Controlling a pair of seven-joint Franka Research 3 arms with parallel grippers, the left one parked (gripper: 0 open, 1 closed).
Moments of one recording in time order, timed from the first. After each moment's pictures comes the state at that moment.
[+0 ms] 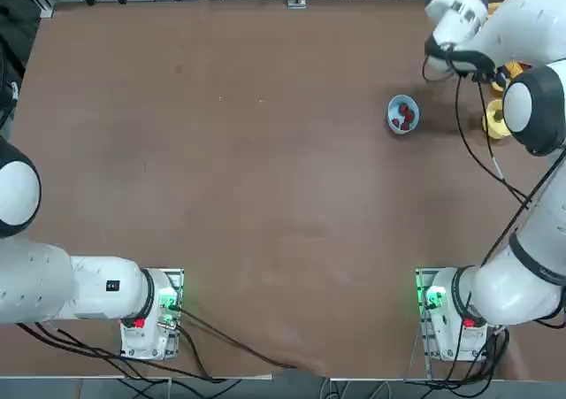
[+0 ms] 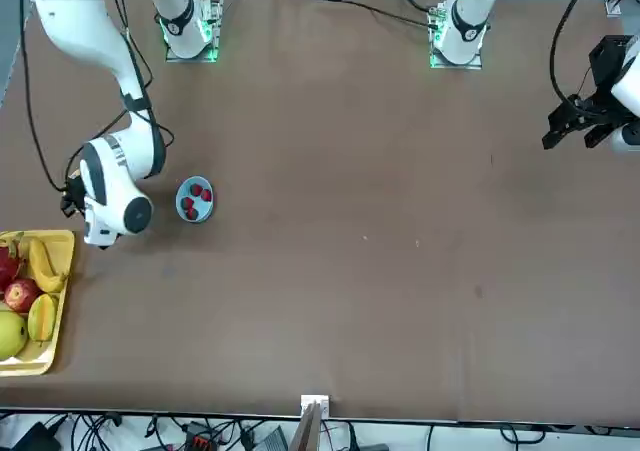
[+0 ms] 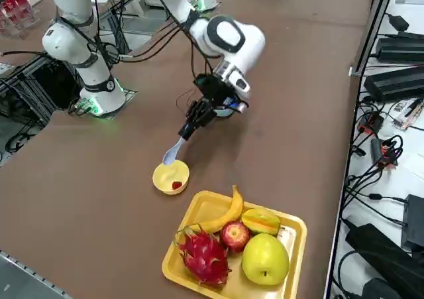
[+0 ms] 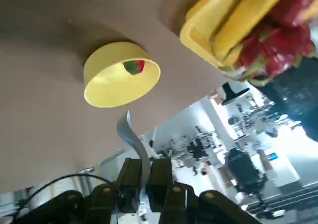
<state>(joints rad) 0.21 0.53 -0.15 -1.72 -0.83 1.57 -0.27</state>
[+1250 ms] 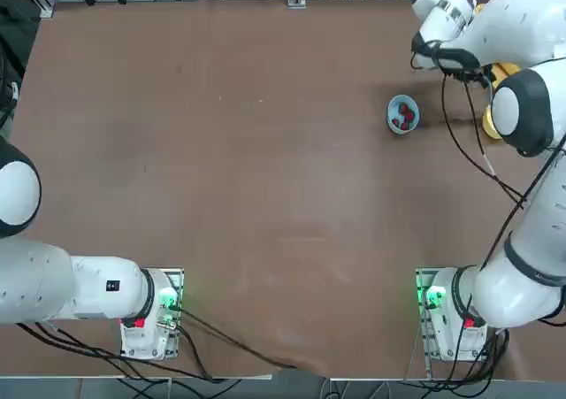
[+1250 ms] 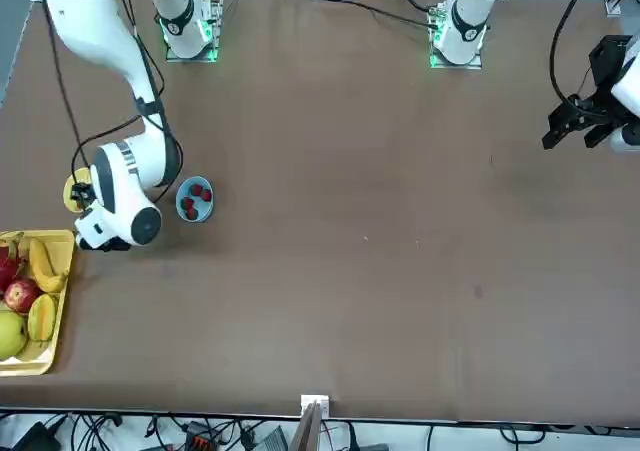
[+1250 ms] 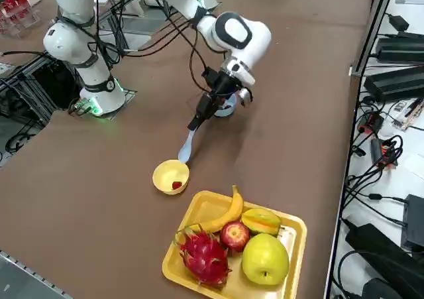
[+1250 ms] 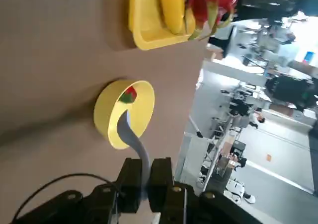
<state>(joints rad) 0.26 0.59 -0.15 -1.76 -0.83 1.62 0.59</state>
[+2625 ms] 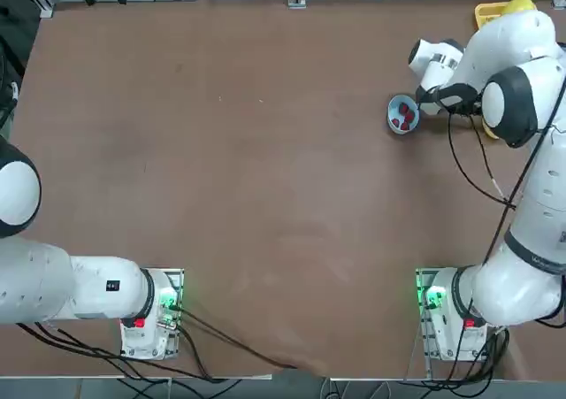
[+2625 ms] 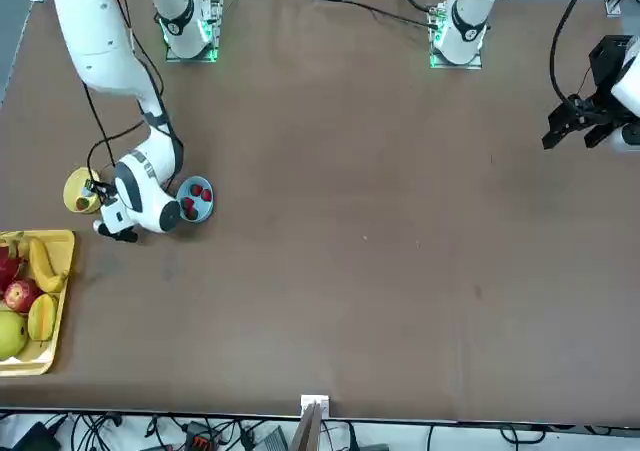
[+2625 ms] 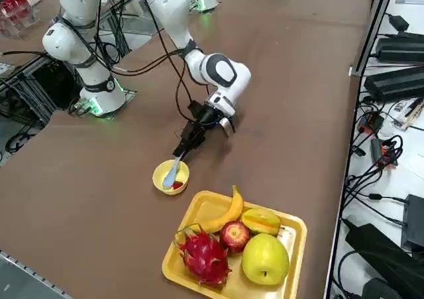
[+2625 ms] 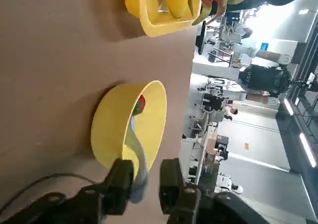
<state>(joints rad) 0.21 0.70 -0.16 -1.89 -0.99 1.73 0.87</state>
